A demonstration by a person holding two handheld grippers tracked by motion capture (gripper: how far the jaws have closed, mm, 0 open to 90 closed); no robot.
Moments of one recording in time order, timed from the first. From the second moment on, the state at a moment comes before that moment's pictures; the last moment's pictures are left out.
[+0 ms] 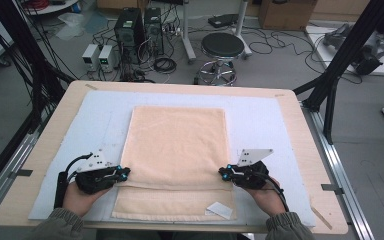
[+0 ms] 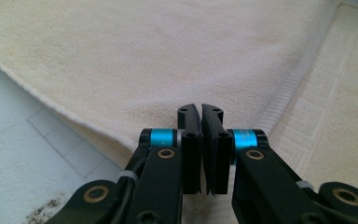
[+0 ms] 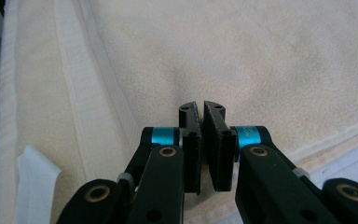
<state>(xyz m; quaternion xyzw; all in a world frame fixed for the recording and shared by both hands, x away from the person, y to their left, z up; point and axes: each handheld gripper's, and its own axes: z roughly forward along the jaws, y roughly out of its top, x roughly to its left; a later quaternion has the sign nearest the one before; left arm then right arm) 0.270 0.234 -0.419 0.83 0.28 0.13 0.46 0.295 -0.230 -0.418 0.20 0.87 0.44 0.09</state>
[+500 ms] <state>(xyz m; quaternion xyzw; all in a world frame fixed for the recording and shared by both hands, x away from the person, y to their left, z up) 0.242 0.233 -0.398 0.83 0.26 0.14 0.47 0.263 -0.235 -0.380 0.17 0.88 0.44 0.10</state>
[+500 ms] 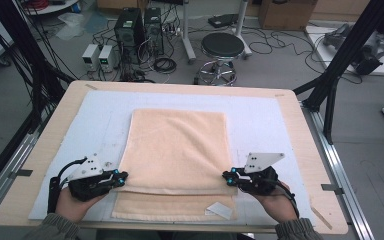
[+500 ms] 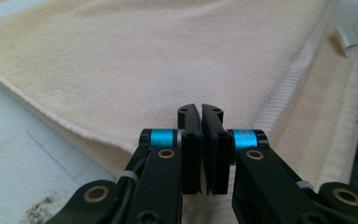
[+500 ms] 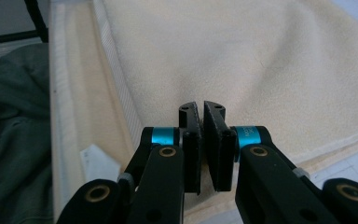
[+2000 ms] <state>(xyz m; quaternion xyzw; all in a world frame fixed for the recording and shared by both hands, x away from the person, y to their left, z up) 0.215 0.230 -0.437 0.88 0.24 0.06 0.41 0.241 -0.232 -0.441 0.17 0.90 0.41 0.00</state>
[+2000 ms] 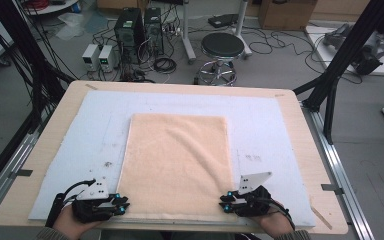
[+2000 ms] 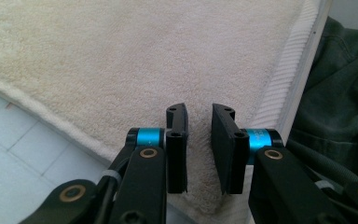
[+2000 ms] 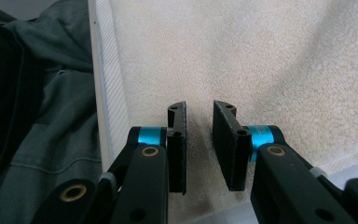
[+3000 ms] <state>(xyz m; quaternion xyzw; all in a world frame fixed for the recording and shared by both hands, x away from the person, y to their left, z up) 0.265 0.230 -0.396 0.81 0.30 0.12 0.49 0.299 -0.234 -0.395 0.24 0.85 0.46 0.09</state>
